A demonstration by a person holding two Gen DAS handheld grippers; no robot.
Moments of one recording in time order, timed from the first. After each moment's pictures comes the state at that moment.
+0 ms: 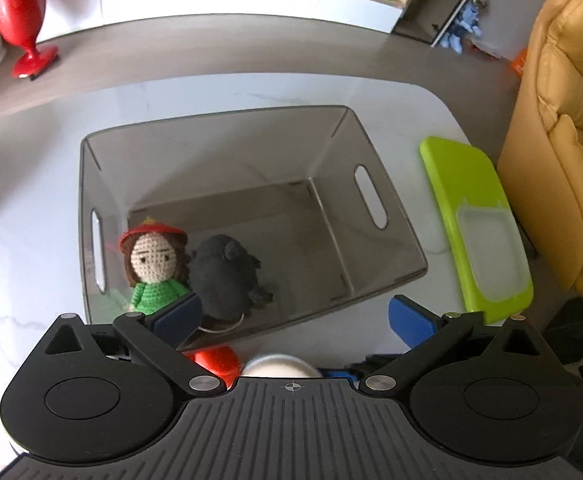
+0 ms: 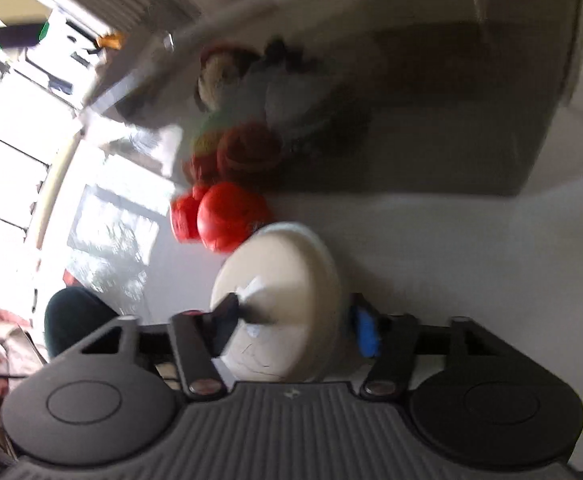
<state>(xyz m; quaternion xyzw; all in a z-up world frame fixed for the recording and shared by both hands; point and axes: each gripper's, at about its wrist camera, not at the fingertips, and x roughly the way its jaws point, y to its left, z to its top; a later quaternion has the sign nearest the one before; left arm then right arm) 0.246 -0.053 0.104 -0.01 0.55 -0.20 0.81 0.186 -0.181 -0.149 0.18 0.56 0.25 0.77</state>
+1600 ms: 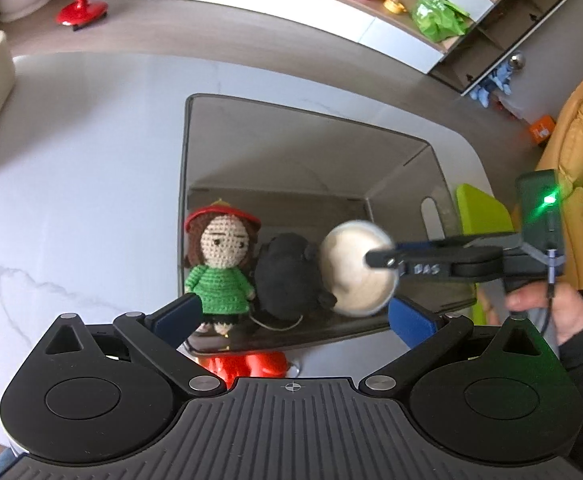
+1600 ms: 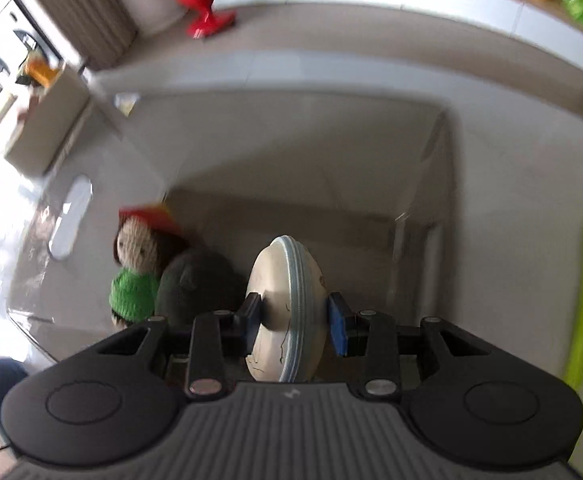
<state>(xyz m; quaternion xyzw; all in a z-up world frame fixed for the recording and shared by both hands) 0.259 0.036 0.072 -0.12 0.55 -0.17 0.81 0.323 -0.172 -0.067 0.04 0.58 0.14 0.80</state>
